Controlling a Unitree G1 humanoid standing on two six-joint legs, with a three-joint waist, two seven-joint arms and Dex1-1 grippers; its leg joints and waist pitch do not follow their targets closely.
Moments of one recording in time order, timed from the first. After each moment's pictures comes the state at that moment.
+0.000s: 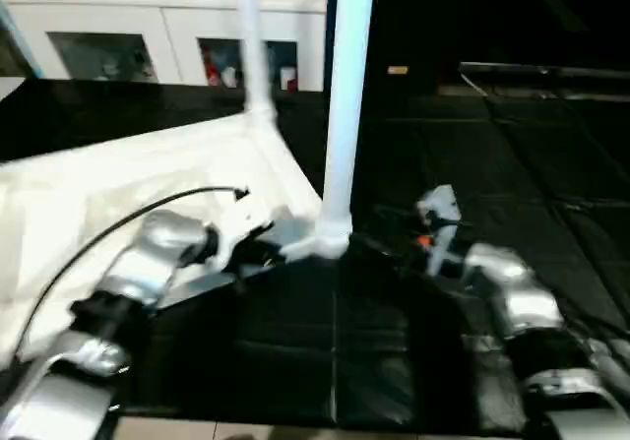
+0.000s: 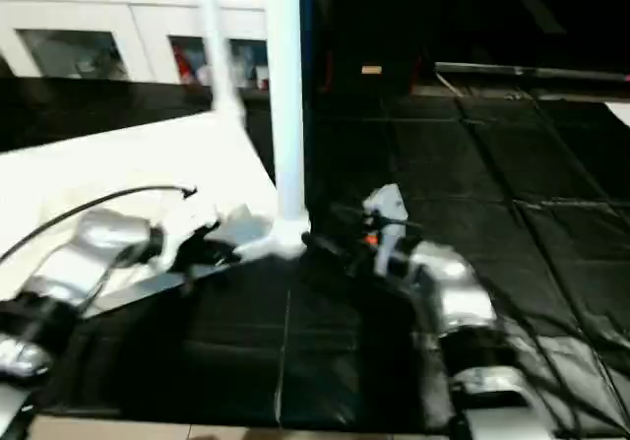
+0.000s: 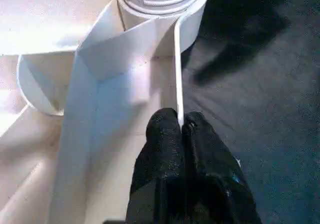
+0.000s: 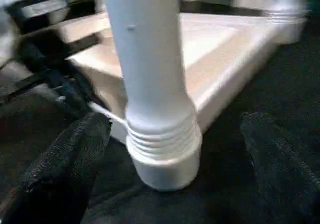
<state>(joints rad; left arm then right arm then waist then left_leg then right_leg) -0.60 0.51 -0.32 0.52 0.03 0.17 -1.21 -0.51 -0.28 0.02 0.63 0.23 0.05 1.15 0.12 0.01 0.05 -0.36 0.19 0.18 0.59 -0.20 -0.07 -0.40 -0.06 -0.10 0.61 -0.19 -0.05</state>
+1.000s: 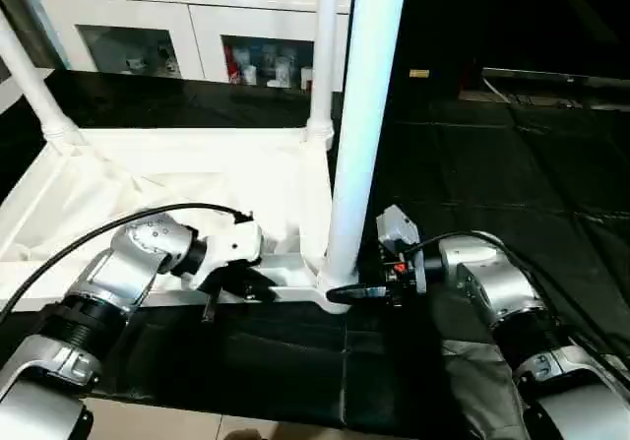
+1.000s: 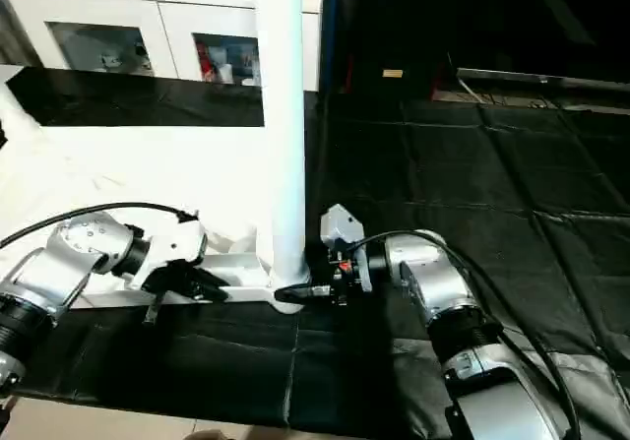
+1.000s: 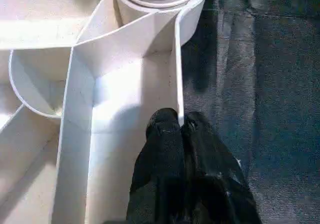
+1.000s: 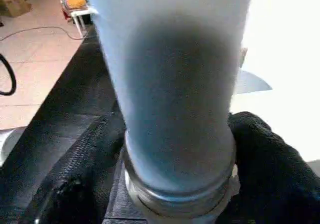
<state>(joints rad) -0.58 0.58 -0.37 0.47 0.02 0.06 -1.41 -0.59 -0.28 0.21 0.72 0.15 0.00 1.38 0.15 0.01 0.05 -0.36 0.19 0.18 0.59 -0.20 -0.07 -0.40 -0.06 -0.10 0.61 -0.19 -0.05</state>
